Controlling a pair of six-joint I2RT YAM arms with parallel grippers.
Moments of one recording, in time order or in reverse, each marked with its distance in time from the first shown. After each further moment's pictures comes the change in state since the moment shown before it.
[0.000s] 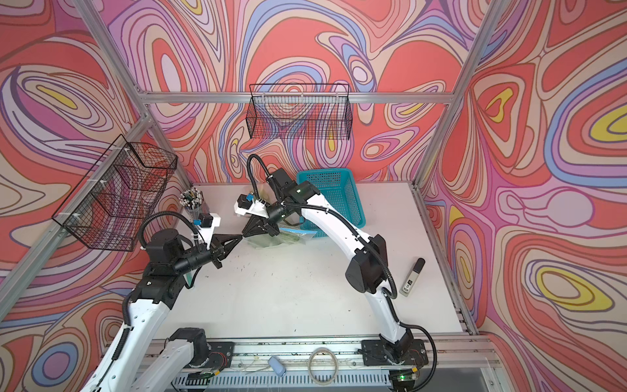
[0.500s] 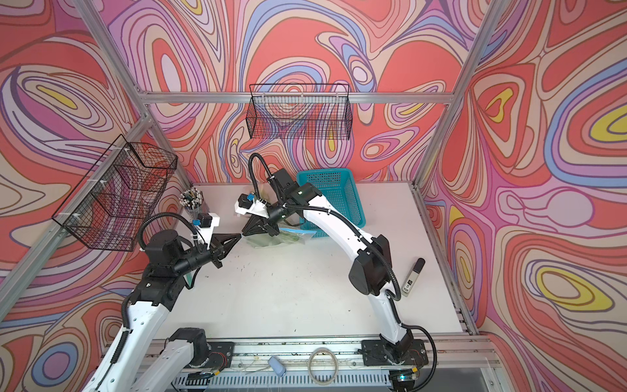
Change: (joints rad) left arm -0.007 -0.021 0.000 -0.001 -0.055 0.000; right arm -0.005 -0.053 -0.094 0.097 0.025 0.036
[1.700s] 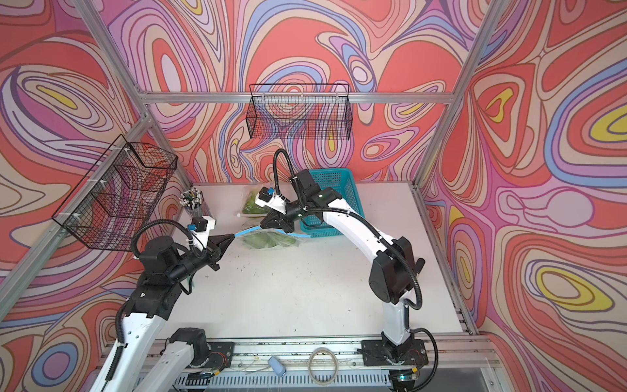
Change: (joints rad) left arm -0.006 -0.092 -0.006 -0.063 -0.156 0.053; right arm -0.101 -0.211 -0.353 0.231 0.097 0.177
